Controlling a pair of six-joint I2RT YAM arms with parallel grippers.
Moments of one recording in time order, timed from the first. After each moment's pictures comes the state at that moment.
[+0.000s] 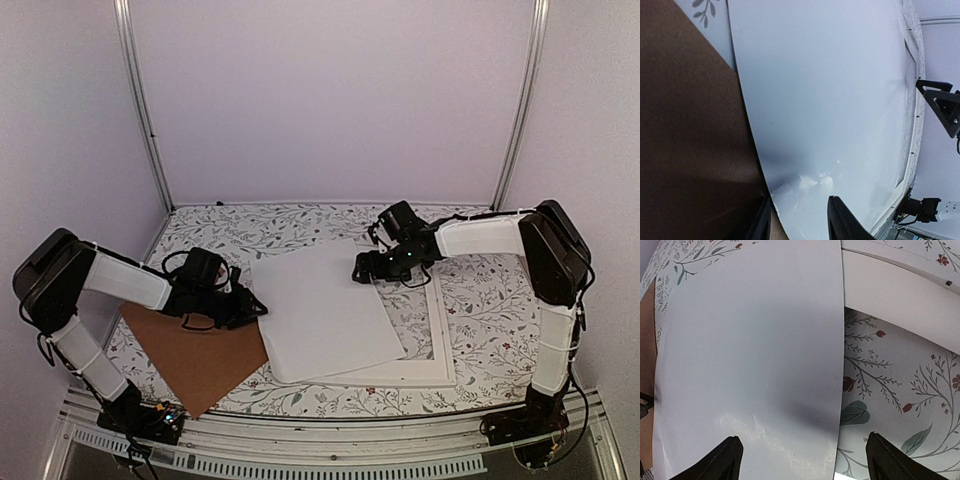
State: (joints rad) left arm -0.50 1.62 0.61 0.15 0.37 -0.83; right arm 0.64 2.00 1.35 -0.31 -0.11 0.42
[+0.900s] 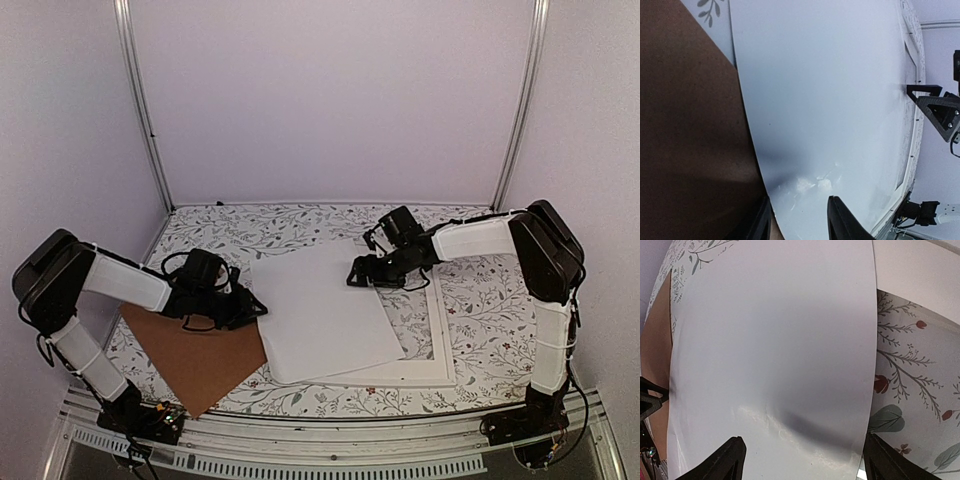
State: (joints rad) left arm -0.50 1.62 0.60 0.16 0.35 -0.85; right arm 0.62 2.05 1.35 -0.25 -0.26 0.45
